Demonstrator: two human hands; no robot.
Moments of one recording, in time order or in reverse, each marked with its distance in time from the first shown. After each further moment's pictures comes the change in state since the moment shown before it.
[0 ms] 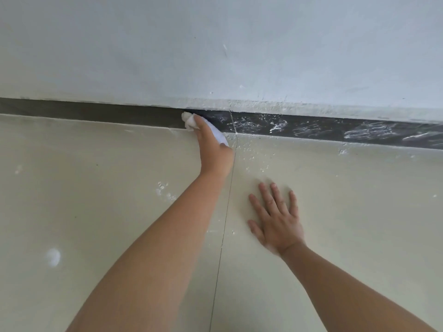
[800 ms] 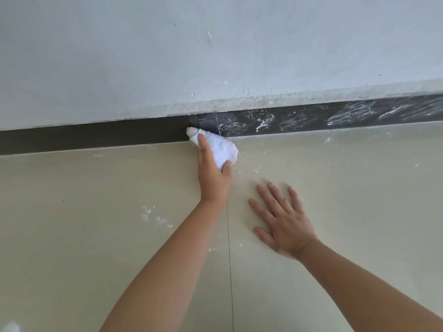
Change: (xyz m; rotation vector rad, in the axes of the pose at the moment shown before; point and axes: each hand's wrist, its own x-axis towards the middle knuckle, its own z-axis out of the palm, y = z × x) left_hand 0.003 -0.060 0.018 0.035 -0.040 0.277; right_hand -0.002 -0.002 0.000 -0.165 -0.004 0.027
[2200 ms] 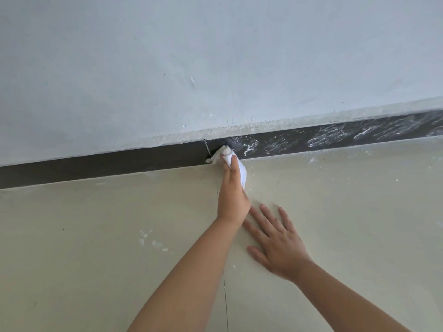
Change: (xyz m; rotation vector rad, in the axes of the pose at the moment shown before) left_hand -0.010 0.018 0.035 0.230 -0.200 0.210; right_hand -0.005 0.000 -0.003 0.054 -0.002 0.051
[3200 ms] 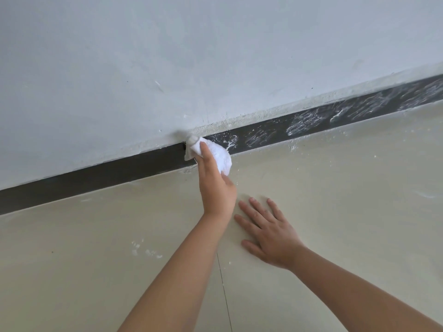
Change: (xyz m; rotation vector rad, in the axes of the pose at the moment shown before) left_hand -0.001 0.025 -0.016 -0.077 0.226 0.024; right_hand -0.005 0.003 -0.001 0.018 0.027 0.007
